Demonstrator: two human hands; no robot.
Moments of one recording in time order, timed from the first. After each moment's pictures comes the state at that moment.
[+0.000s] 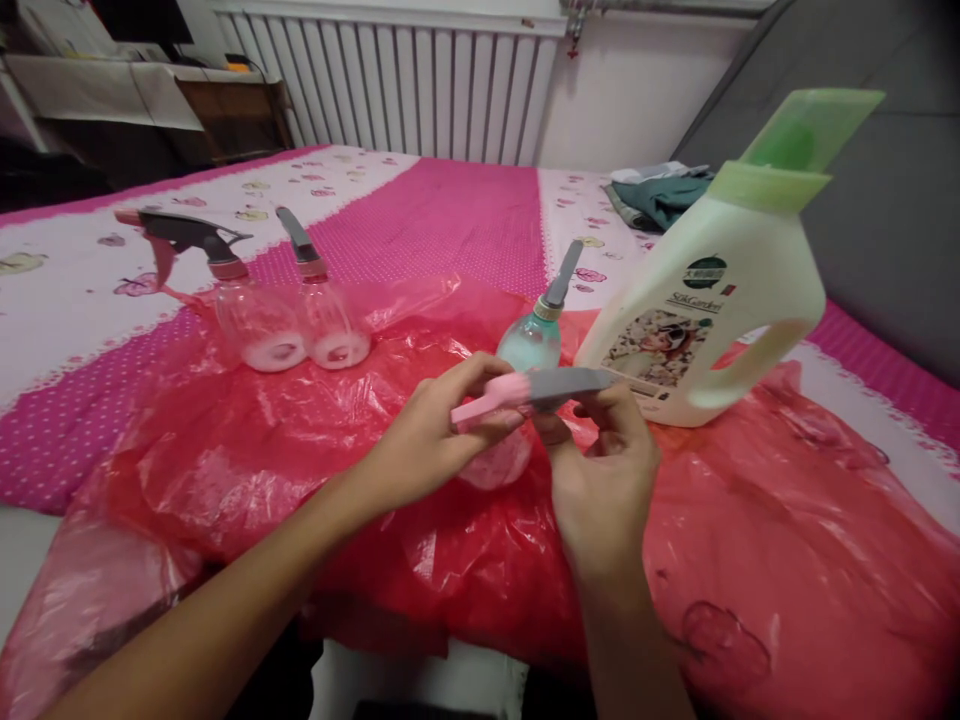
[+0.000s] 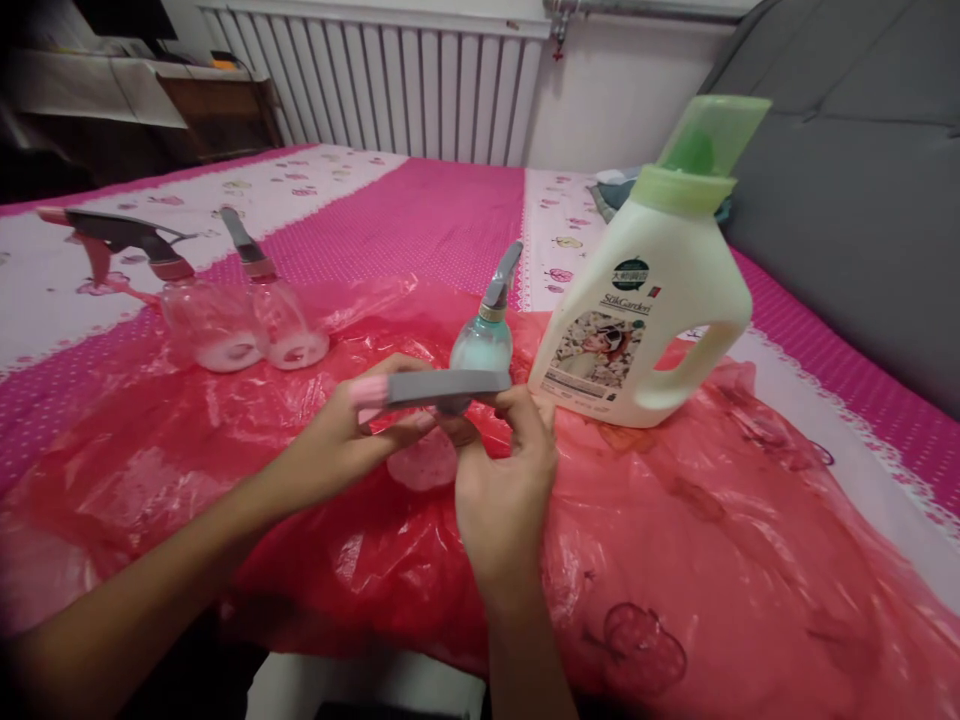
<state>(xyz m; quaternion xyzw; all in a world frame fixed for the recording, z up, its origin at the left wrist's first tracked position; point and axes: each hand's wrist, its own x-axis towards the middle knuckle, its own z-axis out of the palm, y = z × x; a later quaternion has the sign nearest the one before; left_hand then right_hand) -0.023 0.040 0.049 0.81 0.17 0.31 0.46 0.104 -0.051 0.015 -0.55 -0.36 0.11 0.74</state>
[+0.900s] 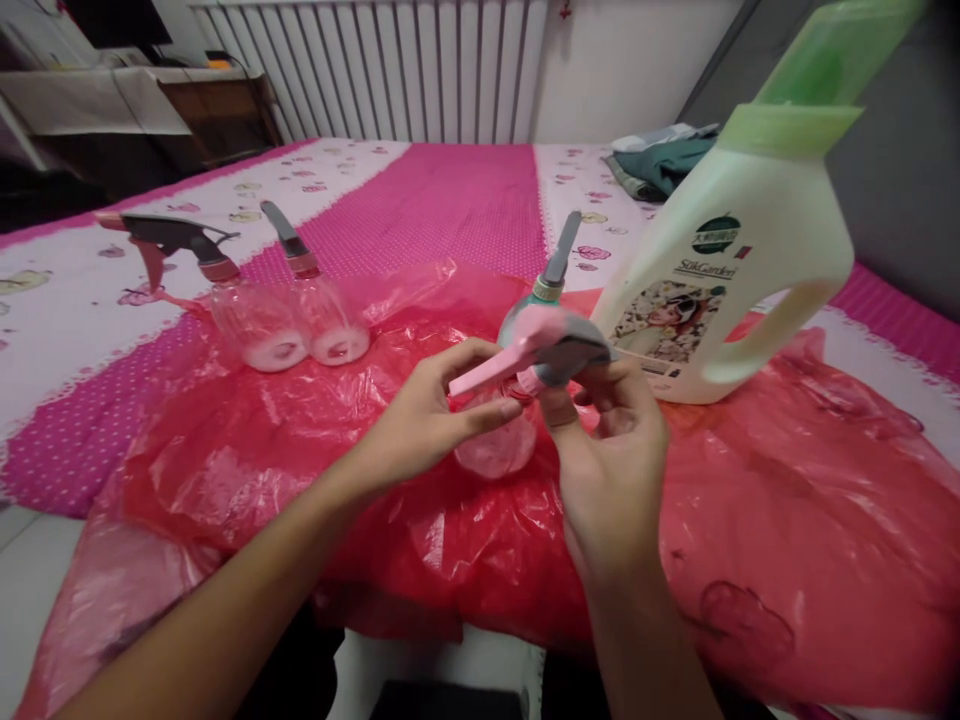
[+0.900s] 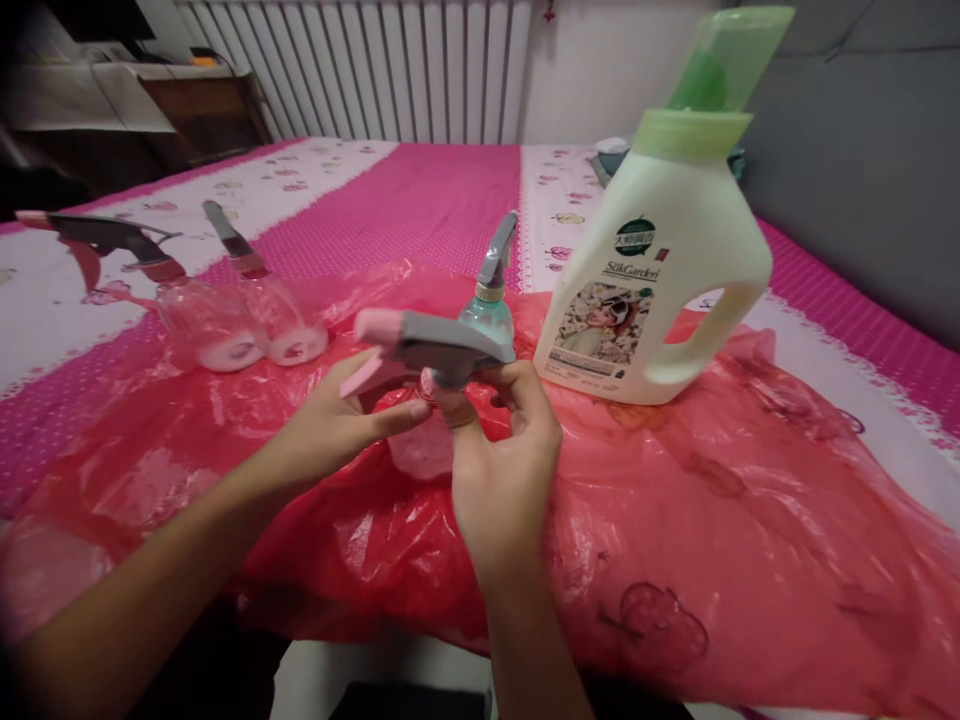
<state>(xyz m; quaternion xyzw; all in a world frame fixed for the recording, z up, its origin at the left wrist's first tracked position) -0.022 0.050 0.043 0.77 0.17 0.30 0.54 0.098 -0.053 0.026 -0.57 -0.33 0.11 0.74</state>
